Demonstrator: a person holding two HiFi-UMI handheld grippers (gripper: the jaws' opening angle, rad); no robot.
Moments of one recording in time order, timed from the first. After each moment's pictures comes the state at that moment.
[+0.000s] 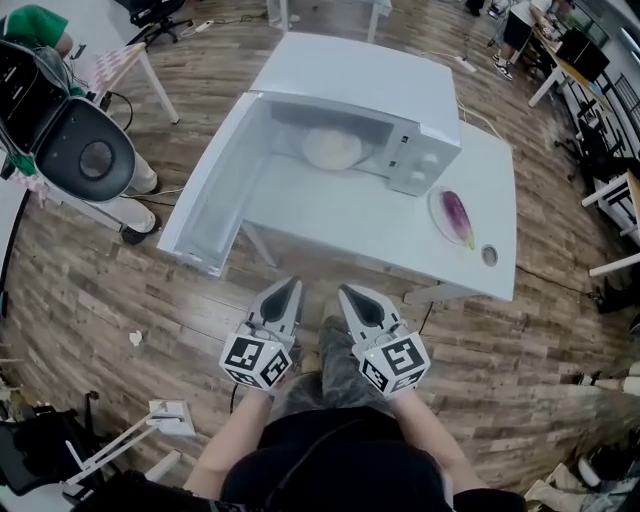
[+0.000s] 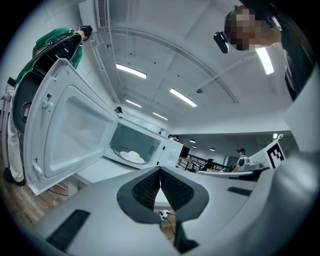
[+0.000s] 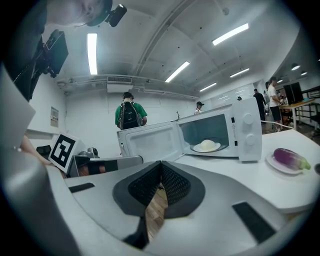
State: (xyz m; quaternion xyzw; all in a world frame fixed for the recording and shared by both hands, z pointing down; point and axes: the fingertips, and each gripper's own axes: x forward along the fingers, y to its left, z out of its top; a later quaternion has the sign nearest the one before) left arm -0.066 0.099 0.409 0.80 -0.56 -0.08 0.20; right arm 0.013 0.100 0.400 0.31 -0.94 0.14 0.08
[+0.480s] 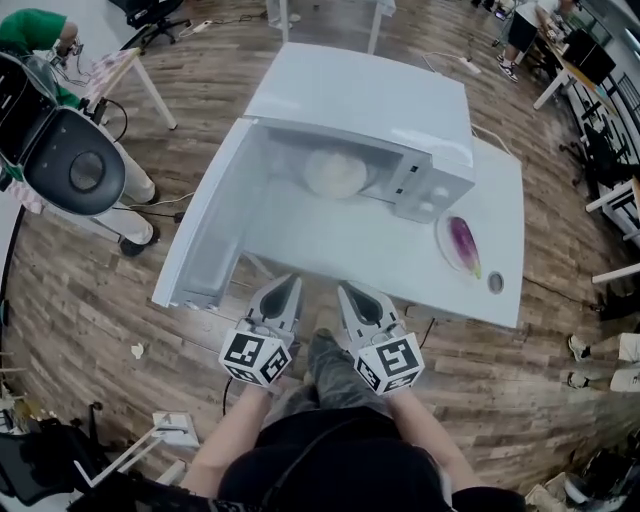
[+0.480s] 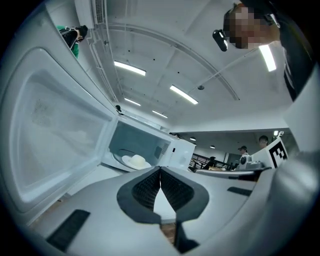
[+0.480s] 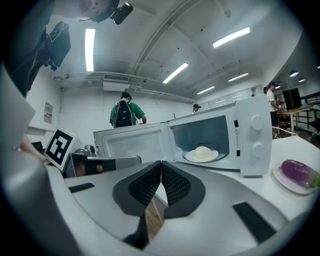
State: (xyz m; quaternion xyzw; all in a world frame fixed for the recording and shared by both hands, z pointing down) left arm -0.088 0.017 0.412 0.81 -0.55 -0.07 0.19; right arm -0.011 0.018 0.403 0.34 -0.93 0.12 0.08
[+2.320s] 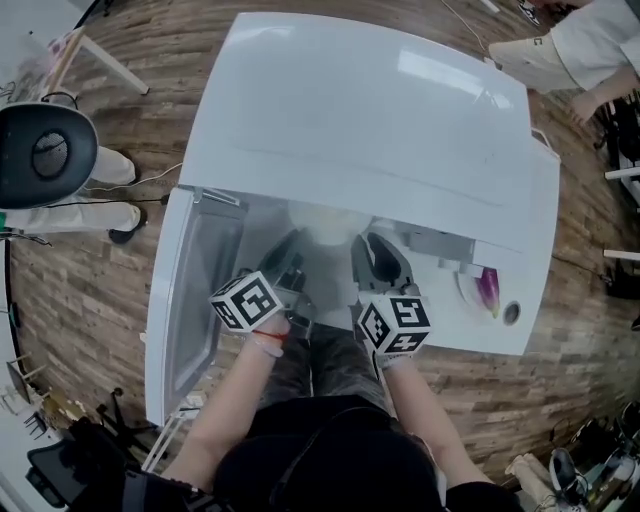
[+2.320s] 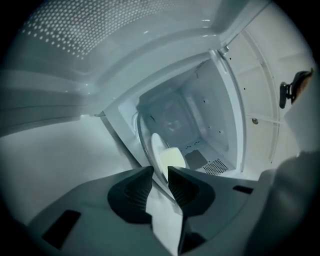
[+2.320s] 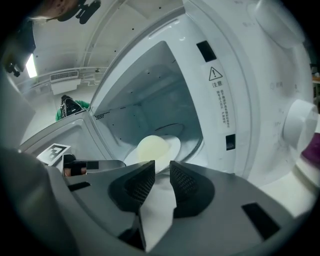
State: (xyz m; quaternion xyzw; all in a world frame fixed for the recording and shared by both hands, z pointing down) left arm -0.108 -0.196 0.513 0.67 -0.50 -0.18 0.53; right arm 0.004 -0.202 0.494 0.47 -0.83 0.29 0.12
